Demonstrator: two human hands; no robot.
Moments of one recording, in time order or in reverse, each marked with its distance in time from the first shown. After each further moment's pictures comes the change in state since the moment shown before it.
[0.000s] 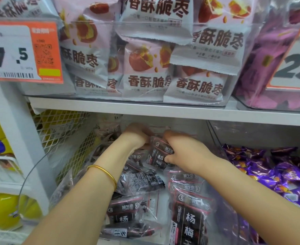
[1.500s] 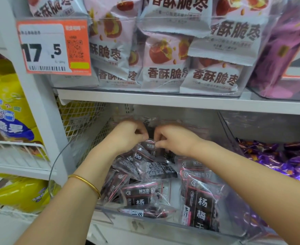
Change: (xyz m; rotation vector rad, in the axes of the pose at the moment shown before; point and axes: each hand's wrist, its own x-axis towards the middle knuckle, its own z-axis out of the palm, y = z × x) left_hand -0.049 -0.026 -0.048 0.431 0.057 0.293; right_hand 0.035 -0.025 0.016 0.190 -0.116 -0.142
